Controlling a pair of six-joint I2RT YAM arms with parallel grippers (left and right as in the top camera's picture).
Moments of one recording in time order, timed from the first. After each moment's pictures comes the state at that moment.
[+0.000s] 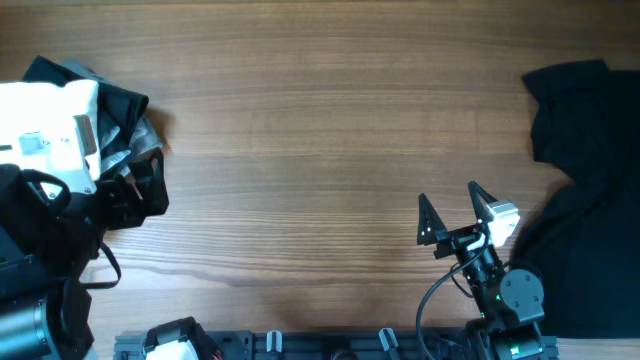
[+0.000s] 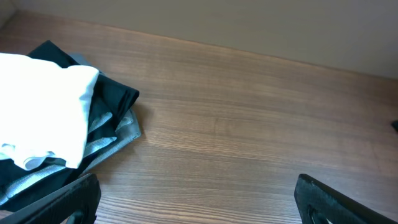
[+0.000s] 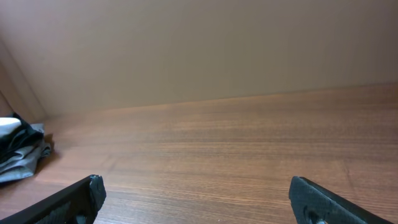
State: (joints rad) left arm 0.27 0.89 1.42 -1.14 0.27 -0.02; right arm 0.24 0.02 0.01 0.00 -0.06 0.22
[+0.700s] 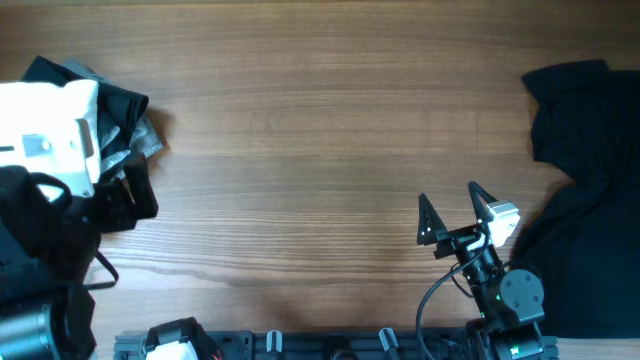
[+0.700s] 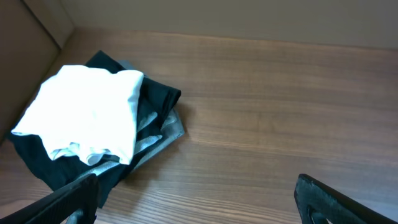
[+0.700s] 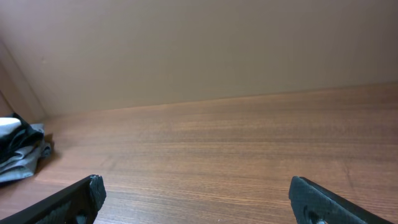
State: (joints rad) left arm 0.23 0.86 1.40 -1.14 0.08 0.08; right arm 0.24 0.02 0.01 0.00 -0.06 0.22
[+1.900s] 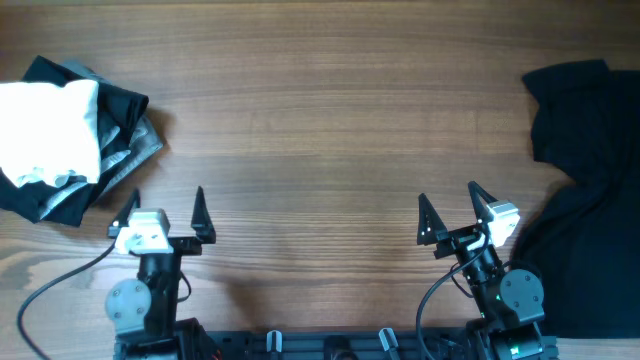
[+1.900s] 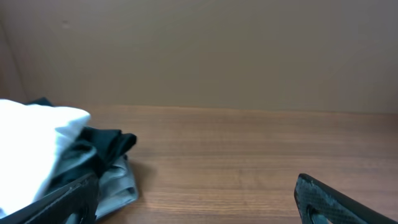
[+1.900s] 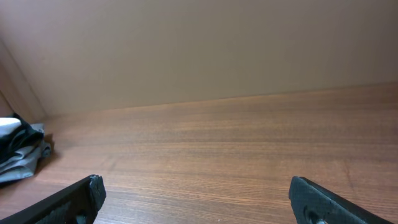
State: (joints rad) left arm 0.17 0.01 0.10 -0.11 0.17 -0.05; right arm 0.24 0.02 0.01 0.00 -0.06 0.22
